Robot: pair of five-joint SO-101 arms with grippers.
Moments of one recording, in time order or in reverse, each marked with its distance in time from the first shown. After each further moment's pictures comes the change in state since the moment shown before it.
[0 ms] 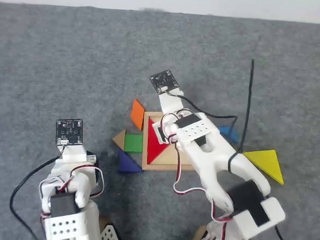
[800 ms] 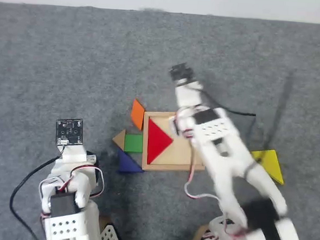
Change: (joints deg) left arm 0.0 0.0 0.0 0.0 0.0; right arm 6.5 -10.8 0.0 11.1 0.6
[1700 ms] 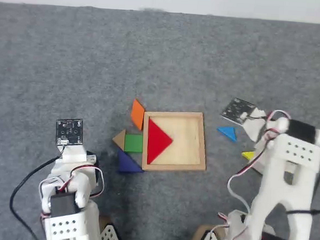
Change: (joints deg) left arm 0.0 0.0 0.0 0.0 0.0; right arm 40.8 -17.8 0.0 38.4 71.4
